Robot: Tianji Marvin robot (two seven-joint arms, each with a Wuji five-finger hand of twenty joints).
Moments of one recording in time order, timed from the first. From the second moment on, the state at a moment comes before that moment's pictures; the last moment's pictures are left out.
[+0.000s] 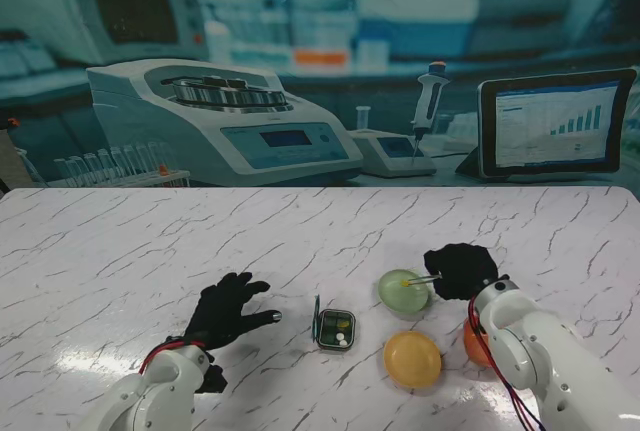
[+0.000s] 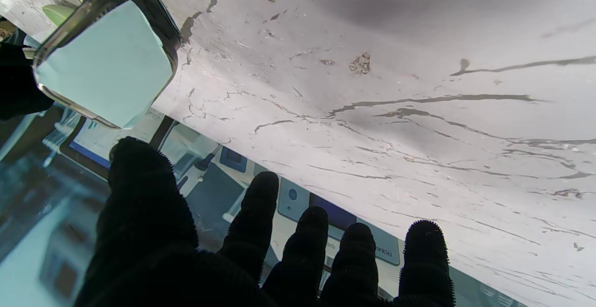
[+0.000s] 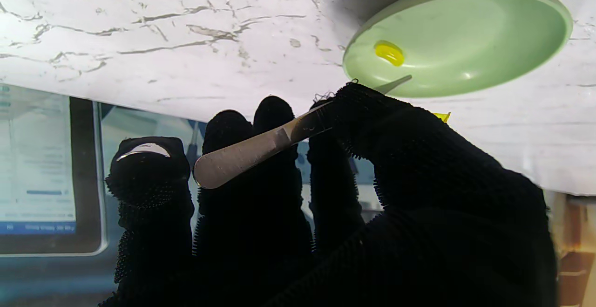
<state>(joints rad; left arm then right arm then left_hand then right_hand) 1.82 -1.10 -1.21 -1.74 0.70 0.11 0.07 -1.61 -1.03 1.27 -1.59 -1.20 -0.02 0.02 0.82 -0.04 -0.08 -0.15 0.49 0.22 0.15 0.45 0.34 0.30 0.07 0.27 0.12 0.25 0.12 0.30 -0.08 0.38 0.49 0.32 0.63 -0.54 0.85 0.17 0.67 -0.09 0.83 0.79 0.90 0.02 0.96 0.76 0.84 -0.03 1.23 0.87 0.87 0.16 1.46 0.95</state>
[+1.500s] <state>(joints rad) 1.83 -1.10 -1.22 -1.75 0.69 0.11 0.07 -1.51 -1.02 1.17 -1.53 -1.21 0.06 0.10 0.82 -0.04 -0.08 -0.15 0.49 0.22 0.14 0.44 0.34 0.30 0.07 0.27 0.12 0.25 0.12 0.30 -0.08 0.38 0.49 0.32 0.63 -0.53 0.83 0.17 0.64 -0.11 0.83 0.79 0.89 0.02 0.94 0.76 0.82 -0.03 1.21 0.87 0.83 0.16 1.44 0.95</state>
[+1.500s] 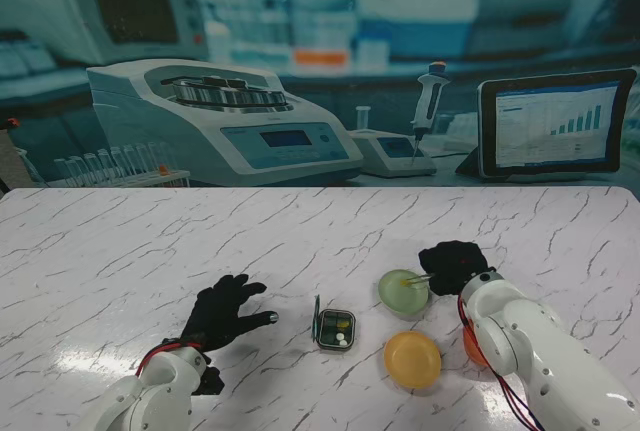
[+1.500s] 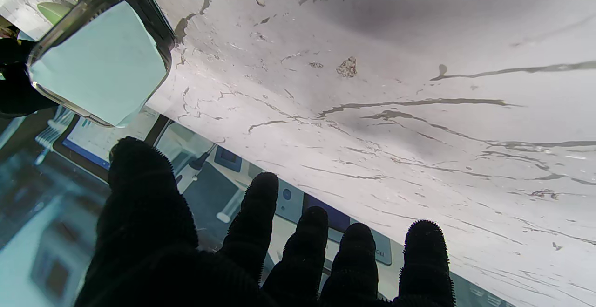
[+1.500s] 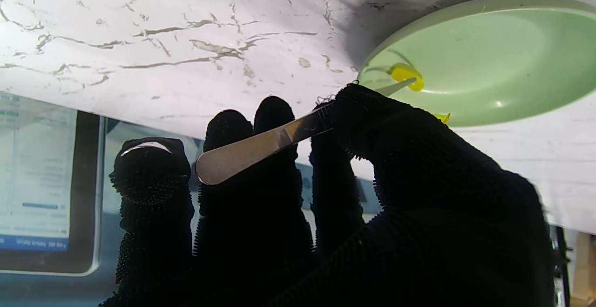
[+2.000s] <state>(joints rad) 1.84 -1.10 -1.23 -1.75 0.69 0.11 0.08 -1.50 -1.02 1.15 -1.52 -1.20 0.07 0.11 0.82 -0.04 -0.08 -0.15 0.49 0.22 0.14 0.44 0.34 0.30 0.07 0.27 0.12 0.25 0.12 0.30 -0.08 0.38 0.49 0.32 0.64 -0.52 0.83 0.17 0.64 -0.11 0.83 0.79 0.89 0.02 0.93 0.76 0.82 -0.03 1.21 0.87 0.83 0.16 1.44 0.95</state>
